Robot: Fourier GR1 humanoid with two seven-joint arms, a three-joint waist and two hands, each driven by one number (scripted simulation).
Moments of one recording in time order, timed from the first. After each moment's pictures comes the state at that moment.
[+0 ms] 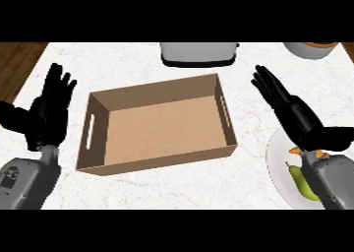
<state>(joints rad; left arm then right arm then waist) -0.28 0.38 -0.14 -1.45 0.40 0.44 0.04 -0.32 -0.41 0.25 -1.47 -0.31 0.07 -0.15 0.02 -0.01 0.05</state>
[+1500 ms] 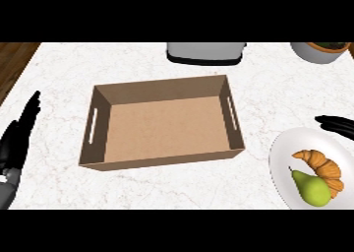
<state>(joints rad) -0.15 0.63 -0.23 -1.30 0.15 0.37 0.03 -0.28 -0.99 0.38 -1.11 0.22 0.31 -0.98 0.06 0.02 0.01</state>
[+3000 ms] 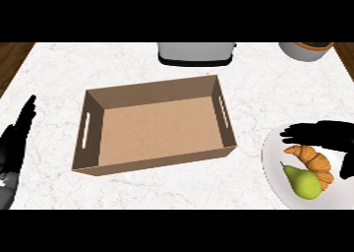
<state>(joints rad) -0.11 0.59 -0.15 -1.31 0.07 0.35 0.05 -0.59 -0.76 0.66 -0.60 0.73 0.08 -1.11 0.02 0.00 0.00</state>
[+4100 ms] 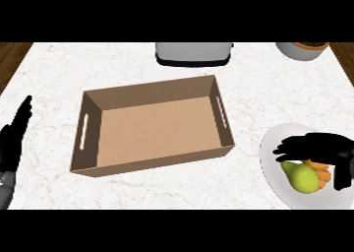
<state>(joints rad) -0.11 0.54 -0.06 -1.29 0.00 0.28 0.05 -0.49 -0.74 0.66 -0.75 0.83 0.09 -1.04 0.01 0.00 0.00</state>
